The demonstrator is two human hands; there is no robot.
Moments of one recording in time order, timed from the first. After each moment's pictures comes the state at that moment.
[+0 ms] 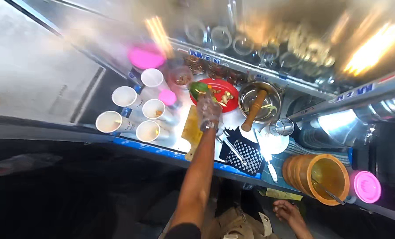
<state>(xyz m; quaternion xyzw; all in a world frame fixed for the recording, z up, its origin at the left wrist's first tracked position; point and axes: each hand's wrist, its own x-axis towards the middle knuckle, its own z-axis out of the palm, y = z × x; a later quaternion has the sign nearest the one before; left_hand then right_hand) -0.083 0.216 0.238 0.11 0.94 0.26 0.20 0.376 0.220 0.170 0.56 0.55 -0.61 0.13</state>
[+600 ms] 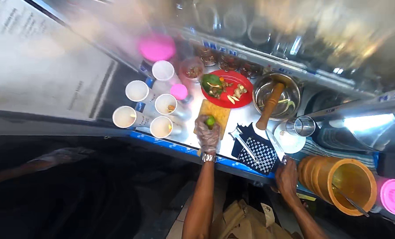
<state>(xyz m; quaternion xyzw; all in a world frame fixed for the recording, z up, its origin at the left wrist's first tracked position) -0.049 0.102 0.064 0.09 0.89 0.45 0.02 0.240 0.248 0.098 0.49 0.86 -0.15 0.06</state>
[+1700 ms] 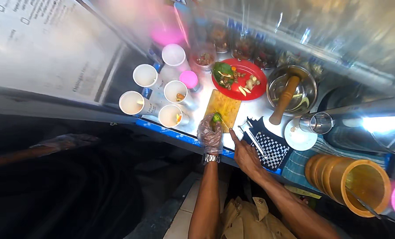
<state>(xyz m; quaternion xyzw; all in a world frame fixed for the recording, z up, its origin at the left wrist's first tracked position) -0.047 0.069 0.046 0.06 0.93 0.36 0.04 0.059 0.159 0.143 0.27 0.88 -0.28 0.27</state>
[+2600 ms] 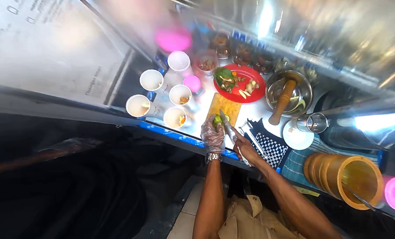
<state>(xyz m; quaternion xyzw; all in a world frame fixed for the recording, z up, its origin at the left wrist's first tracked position) -0.039 0.066 0.052 0.06 0.94 0.34 0.07 0.058 0.178 0.107 0.35 0.59 -0.70 0.21</state>
